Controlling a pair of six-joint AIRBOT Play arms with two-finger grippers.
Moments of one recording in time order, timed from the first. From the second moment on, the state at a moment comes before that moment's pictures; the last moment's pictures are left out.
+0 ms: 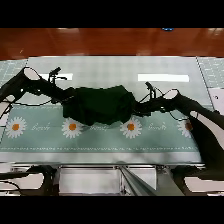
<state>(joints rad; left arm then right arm) -0.02 -1.49 1.10 1.00 -1.16 -1.45 0.24 -1.54 0.86 -0.63 0.85 1.27</state>
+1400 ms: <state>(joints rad) 0.39 -0.65 1.75 0.76 -1.10 -1.34 0.10 -0.73 1.86 -1.26 1.25 1.46</state>
